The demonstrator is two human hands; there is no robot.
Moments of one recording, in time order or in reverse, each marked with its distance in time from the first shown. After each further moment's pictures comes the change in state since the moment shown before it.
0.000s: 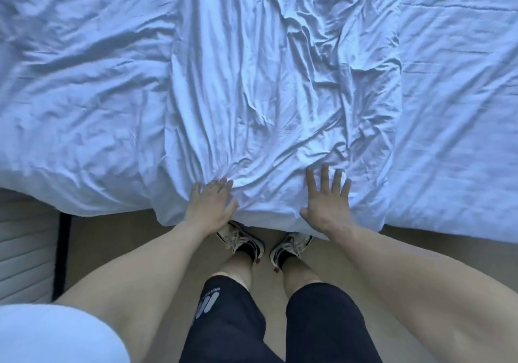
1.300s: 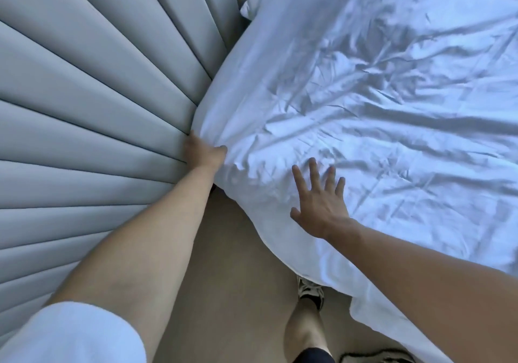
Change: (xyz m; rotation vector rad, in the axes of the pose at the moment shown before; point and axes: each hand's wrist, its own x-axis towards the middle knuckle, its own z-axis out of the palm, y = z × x) left_hand 0.008 -0.769 -0.091 -1.082 0.607 -0.982; right_hand 0.154 -0.771 0.004 -0.327 0.002 -0.509
